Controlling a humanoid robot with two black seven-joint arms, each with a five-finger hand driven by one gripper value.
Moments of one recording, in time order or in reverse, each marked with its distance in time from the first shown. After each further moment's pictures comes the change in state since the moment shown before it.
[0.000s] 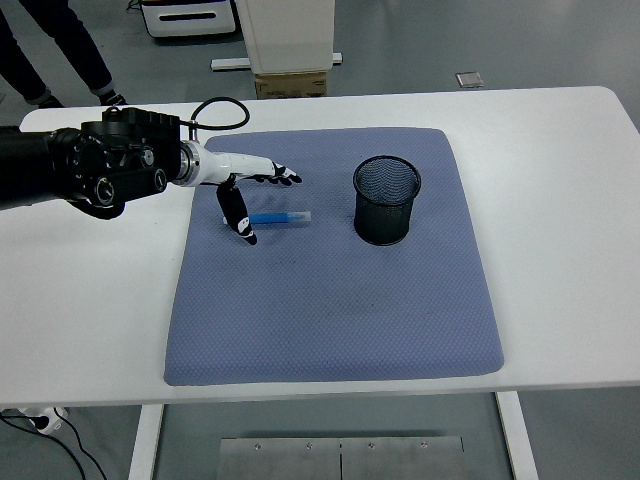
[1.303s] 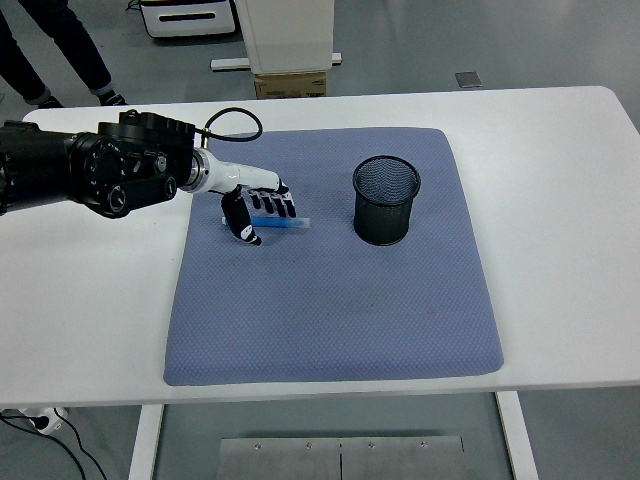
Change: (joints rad) left arm -0.010 -0.036 0.040 0.003 0.063 -0.017 0.003; right arm 0.000 0.000 0.000 0.000 0.000 0.000 0.000
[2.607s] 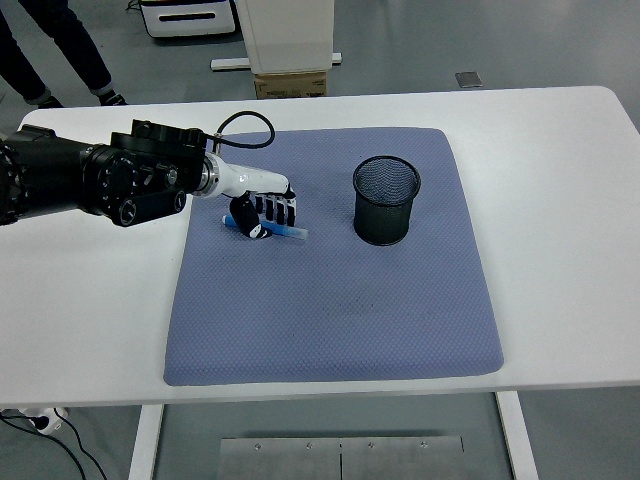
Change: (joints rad) left arm 0.019 -0.026 0.000 -0.002 0.078 0.098 -0.002; right arm 0.000 0.000 0.000 0.000 0.000 0.000 0.000
